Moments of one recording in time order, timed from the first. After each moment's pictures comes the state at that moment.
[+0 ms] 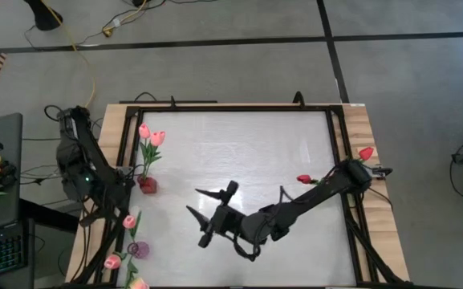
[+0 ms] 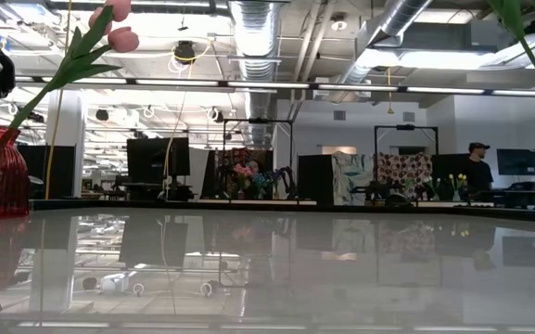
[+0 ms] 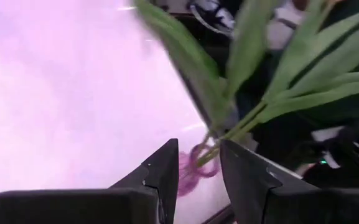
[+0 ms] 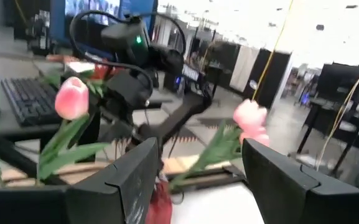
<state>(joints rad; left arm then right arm) -1.05 0.47 0.71 -0.83 -0.16 -0.70 0.48 2.06 1.79 0.41 0.98 -0.30</state>
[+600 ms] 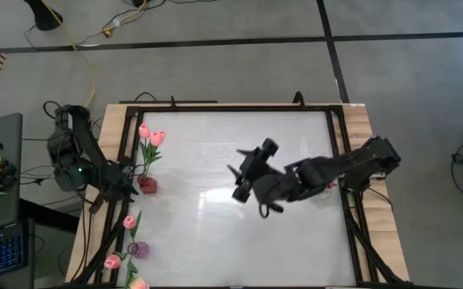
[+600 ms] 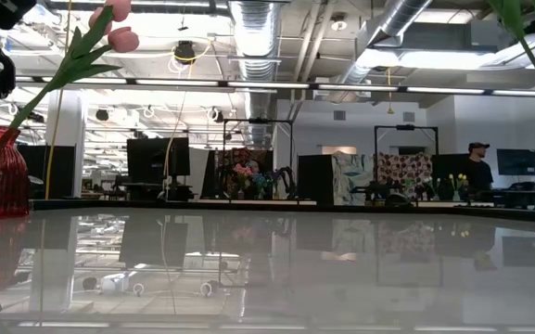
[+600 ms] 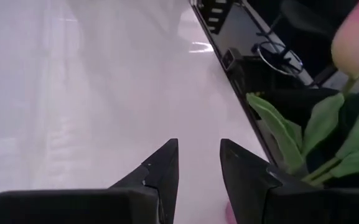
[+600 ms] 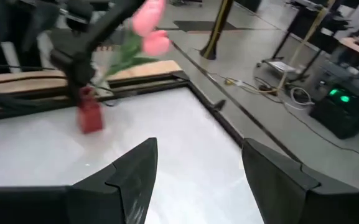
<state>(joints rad) -1.05 0.47 0.86 -1.05 -0.50 -0.70 0.37 1.71 1.79 -0.68 0.94 0.27</state>
